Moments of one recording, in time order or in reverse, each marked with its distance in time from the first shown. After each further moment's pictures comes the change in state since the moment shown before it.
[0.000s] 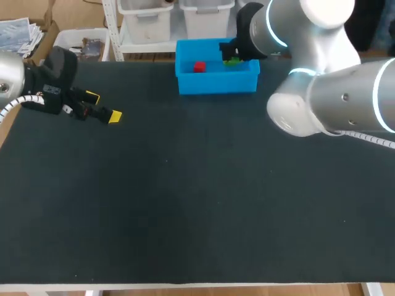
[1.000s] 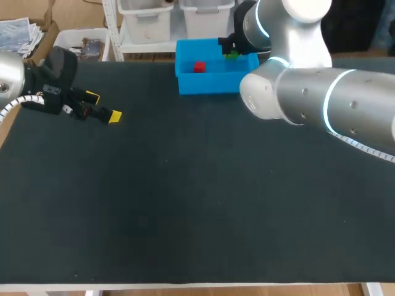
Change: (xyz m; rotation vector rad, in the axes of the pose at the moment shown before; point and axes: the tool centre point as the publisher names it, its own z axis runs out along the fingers) left arm 0.000 0.000 0.000 0.000 0.000 0.000; right arm -0.032 -0.035 0.071 0.053 0.004 0.016
